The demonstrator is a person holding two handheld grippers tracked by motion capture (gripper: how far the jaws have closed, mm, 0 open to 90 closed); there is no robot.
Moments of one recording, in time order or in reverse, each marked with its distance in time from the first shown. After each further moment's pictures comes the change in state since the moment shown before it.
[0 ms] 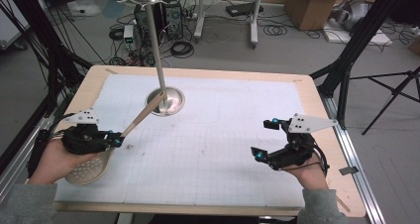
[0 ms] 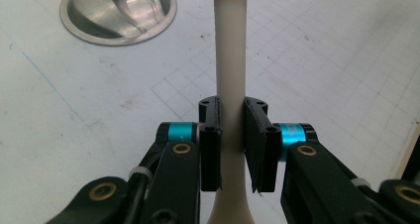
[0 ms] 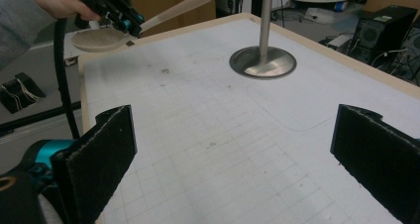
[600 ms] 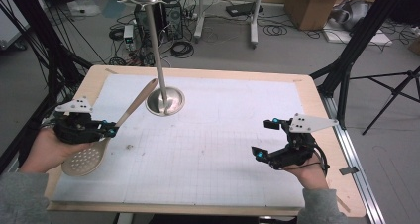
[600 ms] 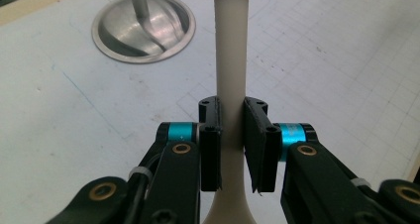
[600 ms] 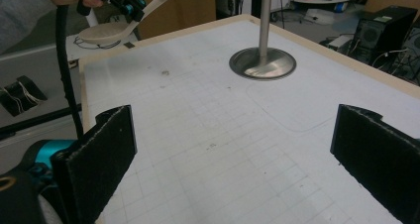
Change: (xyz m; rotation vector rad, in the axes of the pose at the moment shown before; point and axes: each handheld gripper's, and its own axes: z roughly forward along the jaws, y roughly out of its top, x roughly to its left) left arm 0.014 0.021 -0.018 -0.010 0.037 0.026; right arm -0.002 -0.001 -0.001 -0.008 0.004 0.008
